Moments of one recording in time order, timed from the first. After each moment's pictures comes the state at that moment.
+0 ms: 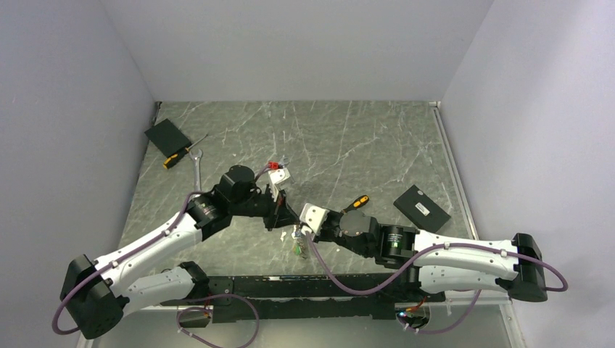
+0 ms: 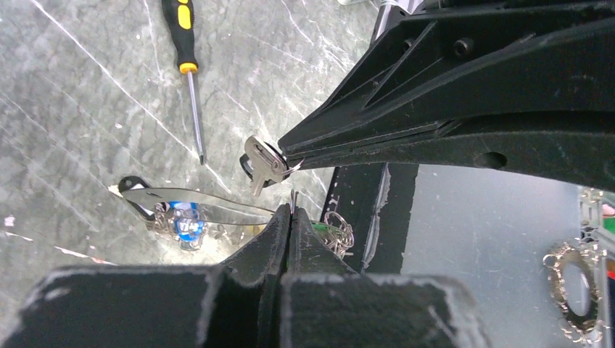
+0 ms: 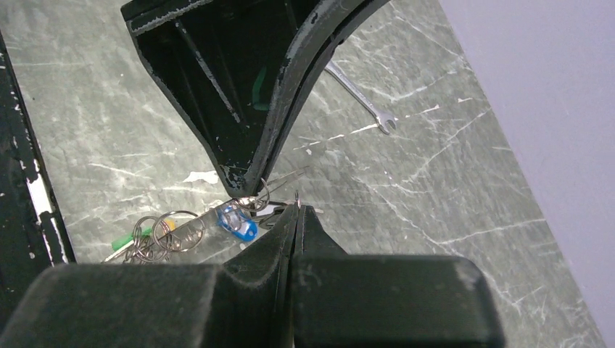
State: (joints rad) left arm -0.76 1.01 0.74 -0.19 0.62 -0.18; right arm 1.31 0.94 0.67 -0.04 0.34 -0.38
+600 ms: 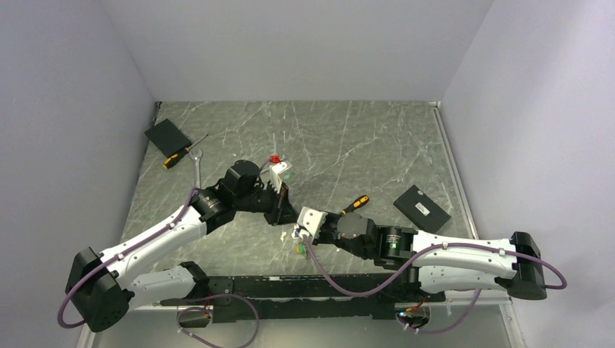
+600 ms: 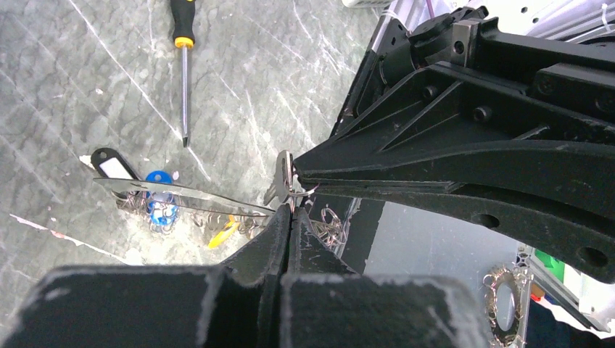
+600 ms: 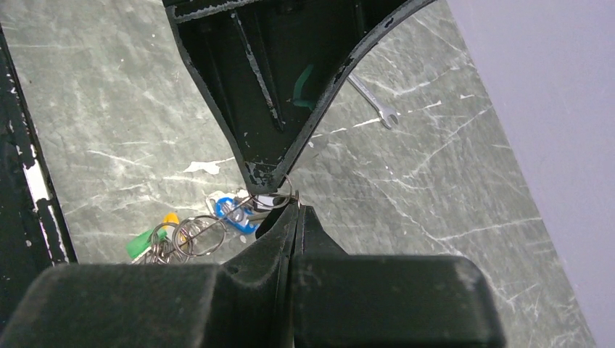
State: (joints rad) left arm -0.75 1.08 0.80 -0.25 0.60 -0.34; right arm 1.33 0.95 0.67 -0.06 0.35 -0.39
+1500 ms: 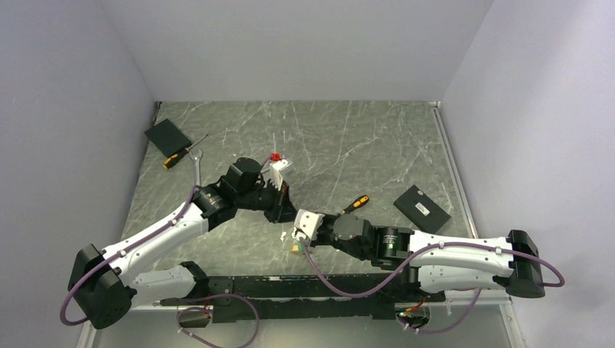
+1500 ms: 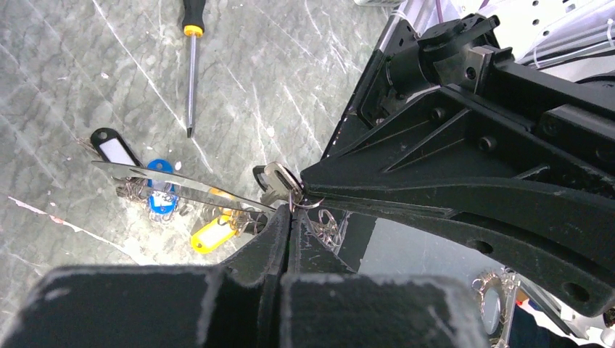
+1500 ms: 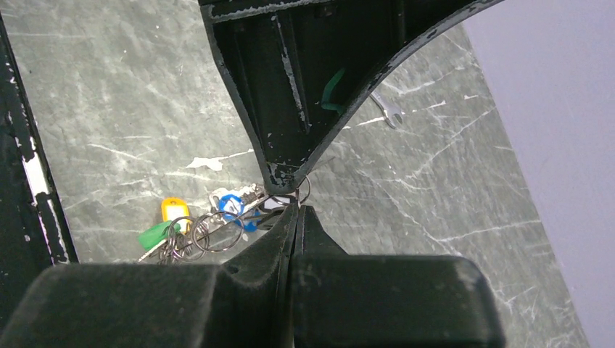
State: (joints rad) left arm -0.74 1.10 0.83 -0.29 0.59 -0.36; right arm 1.34 0.98 0.67 -0.06 0.36 -0.40
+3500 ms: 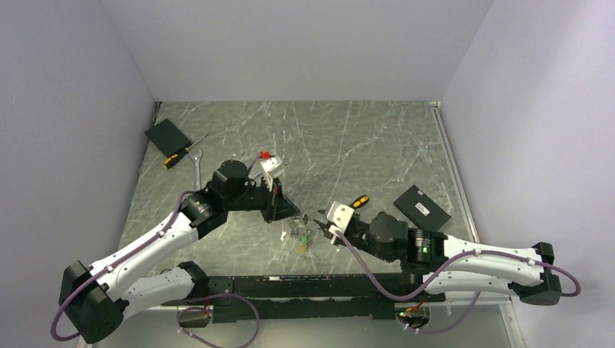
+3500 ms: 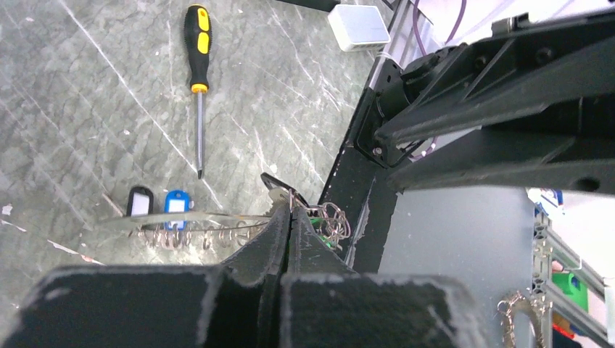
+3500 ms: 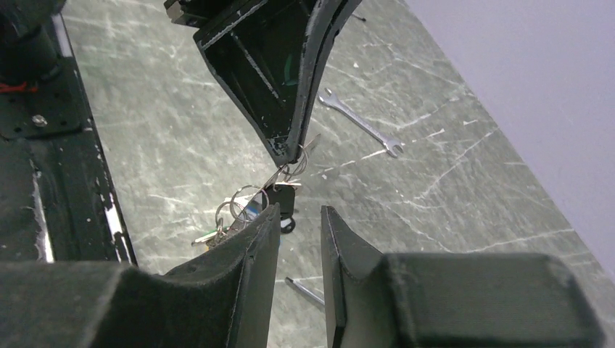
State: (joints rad) left arm -0.72 1.00 0.77 -0.16 0.61 -0.33; right arm 1.36 0.74 0.67 -0.13 0.35 -0.28
